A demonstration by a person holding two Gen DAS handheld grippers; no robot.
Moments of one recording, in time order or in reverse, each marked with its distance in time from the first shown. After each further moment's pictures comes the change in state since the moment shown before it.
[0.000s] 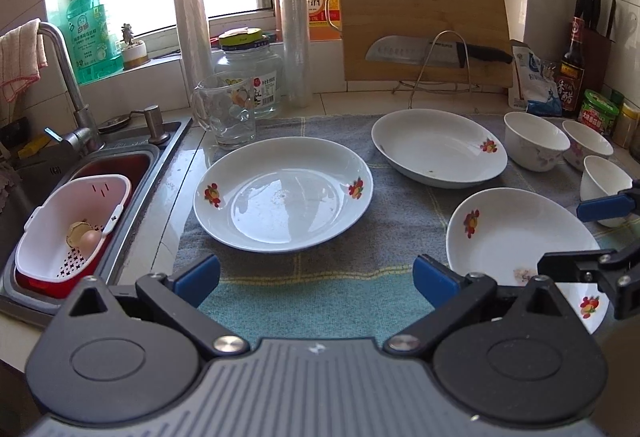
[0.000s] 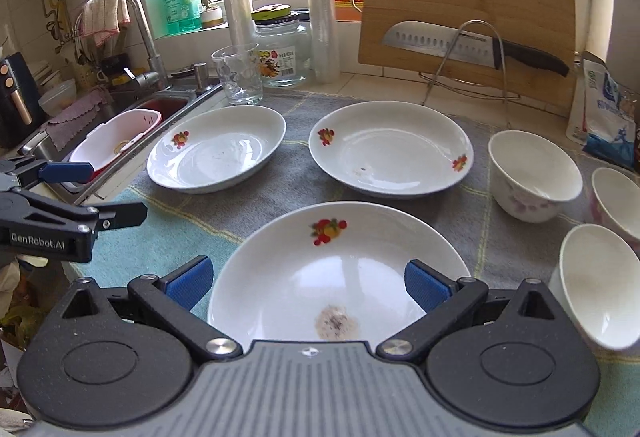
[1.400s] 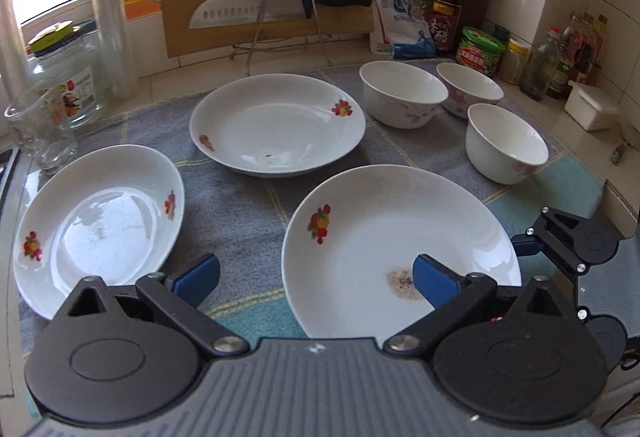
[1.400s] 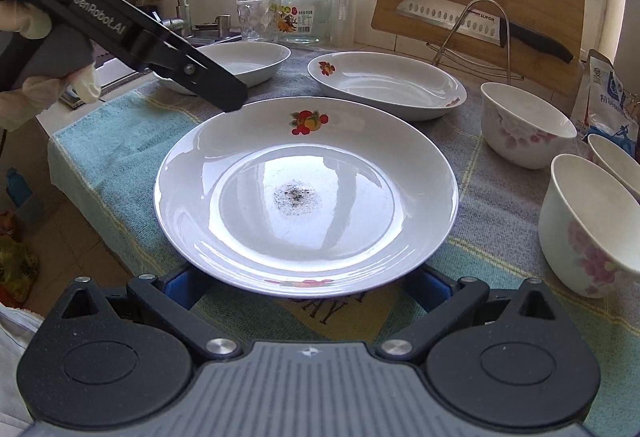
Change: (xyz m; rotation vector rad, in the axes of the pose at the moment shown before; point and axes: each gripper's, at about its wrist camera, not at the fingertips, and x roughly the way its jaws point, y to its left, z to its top) left arm 0.066 -0.068 0.036 0.229 0.161 -0.405; right arm 0.015 -0.026 -0.079 -0.172 -0.016 0.029
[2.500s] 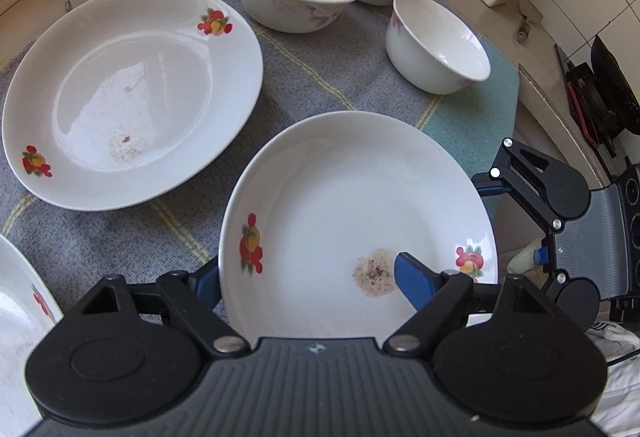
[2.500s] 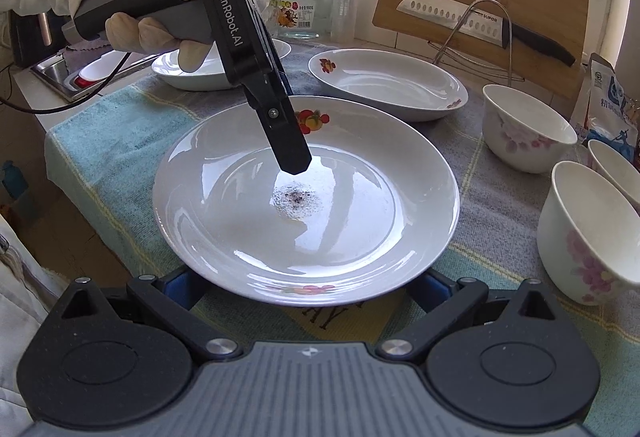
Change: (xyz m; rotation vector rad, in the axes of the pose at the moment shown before) left arm 0.097 0.018 0.063 0.232 0.446 -0.429; right arm 0.003 0.003 0.009 -0.023 0.036 -0.011
